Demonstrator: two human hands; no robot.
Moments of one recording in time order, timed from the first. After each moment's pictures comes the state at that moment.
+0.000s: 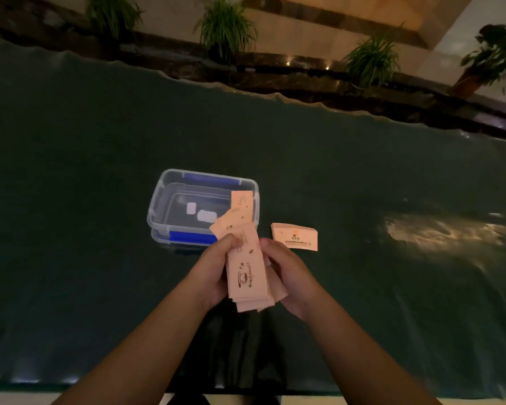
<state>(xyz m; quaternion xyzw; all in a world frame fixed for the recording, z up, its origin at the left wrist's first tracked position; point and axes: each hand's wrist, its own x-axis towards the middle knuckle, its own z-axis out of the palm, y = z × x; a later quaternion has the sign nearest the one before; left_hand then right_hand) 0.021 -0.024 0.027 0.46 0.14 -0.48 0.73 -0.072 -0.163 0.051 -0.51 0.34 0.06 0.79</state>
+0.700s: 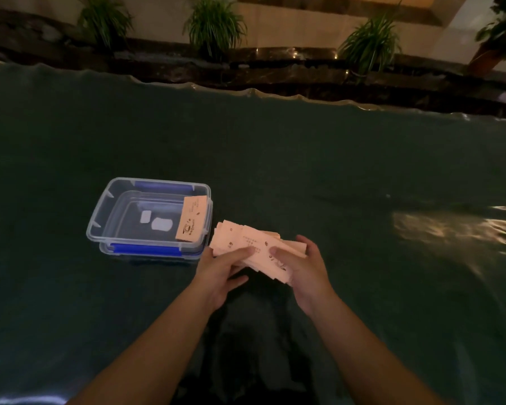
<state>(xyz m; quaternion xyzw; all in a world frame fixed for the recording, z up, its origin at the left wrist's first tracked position) -0.010 -0.154 -0.007 0.56 0.21 -0.42 0.69 -0.111 -0.315 0.003 -0.48 0.45 -0.06 0.75</state>
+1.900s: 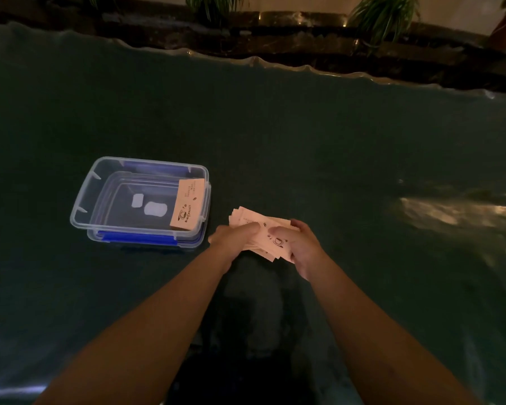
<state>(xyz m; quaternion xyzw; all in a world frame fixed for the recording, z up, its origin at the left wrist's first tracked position) 0.030 -0.205 -0.039 0.76 0.18 -0.43 0.45 -0.059 -0.352 -0.062 -0.53 0.49 0.04 0.69</state>
